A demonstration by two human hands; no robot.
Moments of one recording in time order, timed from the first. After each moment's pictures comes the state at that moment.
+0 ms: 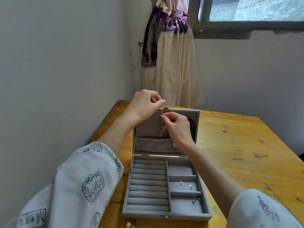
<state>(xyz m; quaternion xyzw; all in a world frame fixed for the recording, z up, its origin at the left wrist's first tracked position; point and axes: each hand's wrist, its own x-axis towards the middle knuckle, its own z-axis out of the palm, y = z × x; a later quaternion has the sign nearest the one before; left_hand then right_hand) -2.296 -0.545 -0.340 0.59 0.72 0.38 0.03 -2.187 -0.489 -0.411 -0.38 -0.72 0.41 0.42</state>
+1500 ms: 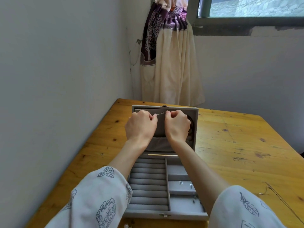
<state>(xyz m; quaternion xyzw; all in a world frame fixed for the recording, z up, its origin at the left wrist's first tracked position) -2.270 -0.550 -0.395 0.42 0.84 0.34 -0.08 -2.204 -0.490 -0.410 -0.54 -0.64 0.34 0.43</state>
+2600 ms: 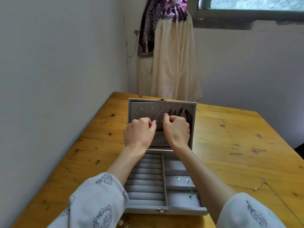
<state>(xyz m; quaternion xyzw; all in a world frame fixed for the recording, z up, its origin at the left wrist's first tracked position) -2.266 -0.554 -0.432 0.45 0.84 0.28 -0.07 -2.189 -0.492 -0.436 -0.53 -0.69 0.31 0.38</state>
